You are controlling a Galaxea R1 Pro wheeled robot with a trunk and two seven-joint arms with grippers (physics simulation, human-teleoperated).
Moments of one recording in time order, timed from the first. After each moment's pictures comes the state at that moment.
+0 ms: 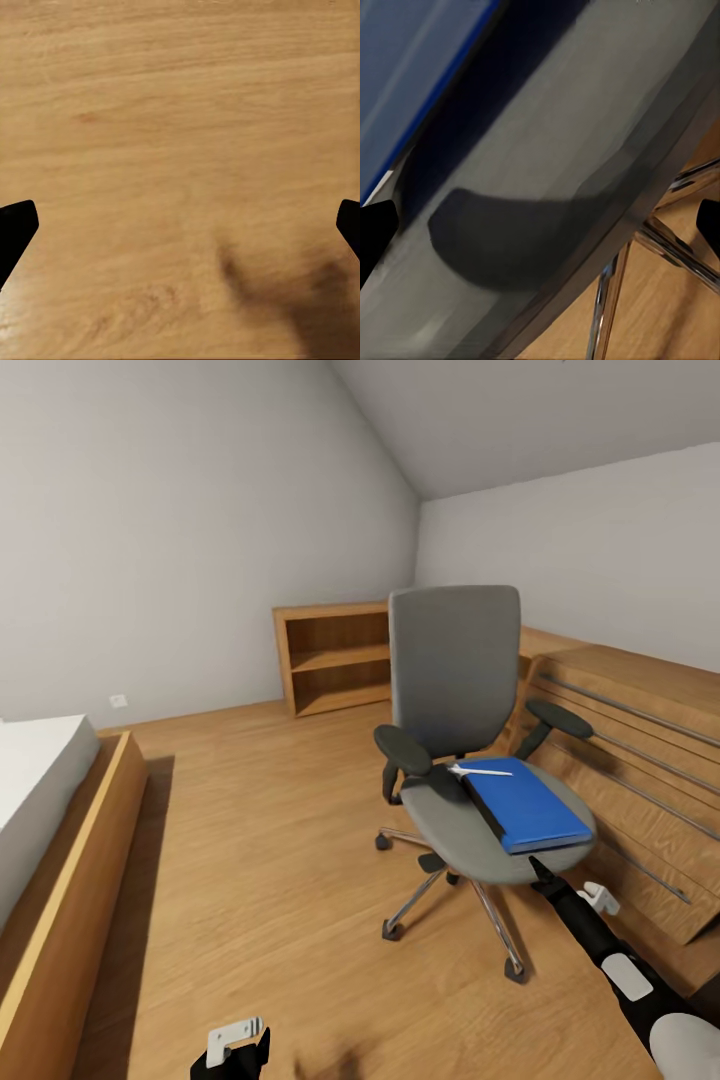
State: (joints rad) left arm -0.22 -0.09 0.15 -0.52 0.05 -0.21 -0.01; right arm -0.65 -0.27 -0.36 -0.29 -0.70 -0.06 0.74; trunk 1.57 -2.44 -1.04
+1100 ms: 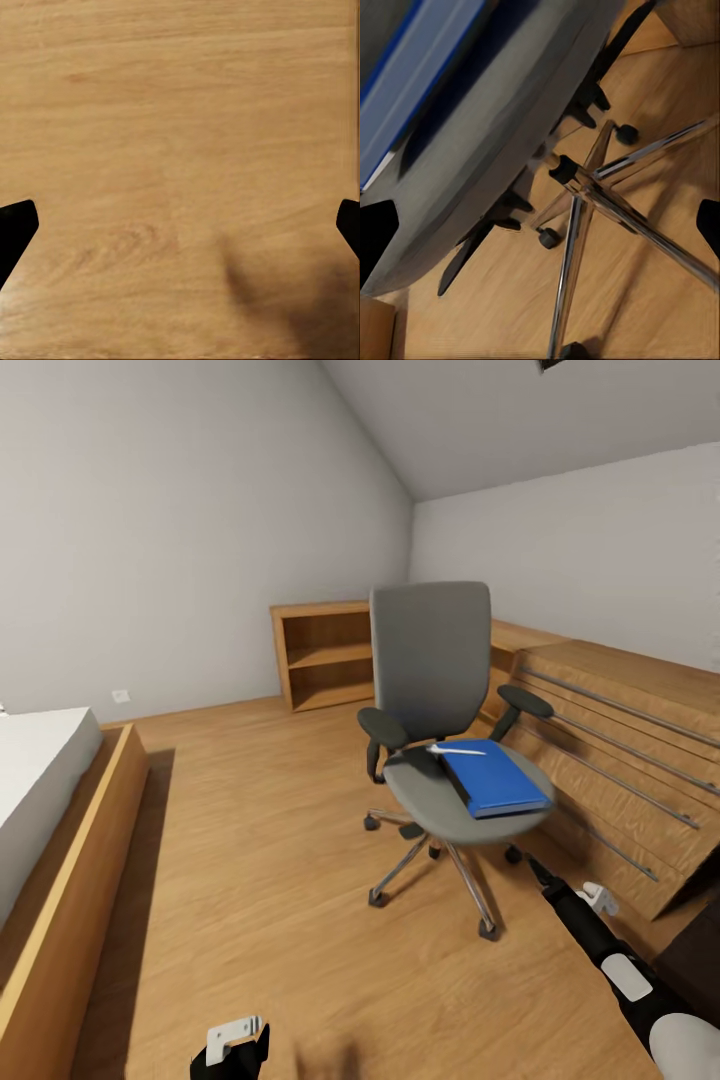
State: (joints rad) left arm -0.22 -0.09 0.15 -0.52 0.05 -0.24 -0.01; right arm -0.65 -0.27 -0.35 -0.29 -0.70 -0.06 0.74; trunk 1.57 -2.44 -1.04
